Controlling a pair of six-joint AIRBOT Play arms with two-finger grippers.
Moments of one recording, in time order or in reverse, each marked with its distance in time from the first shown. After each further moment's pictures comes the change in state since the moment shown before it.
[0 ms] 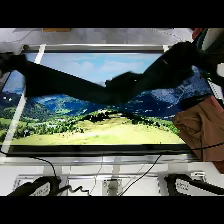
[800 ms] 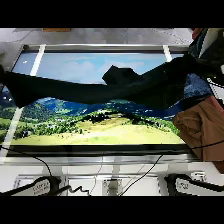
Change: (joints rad) left arm 0.268 -0.149 0.000 -0.058 0.073 0.149; right arm -0.011 -0.055 0.037 -0.151 0.217 0.047
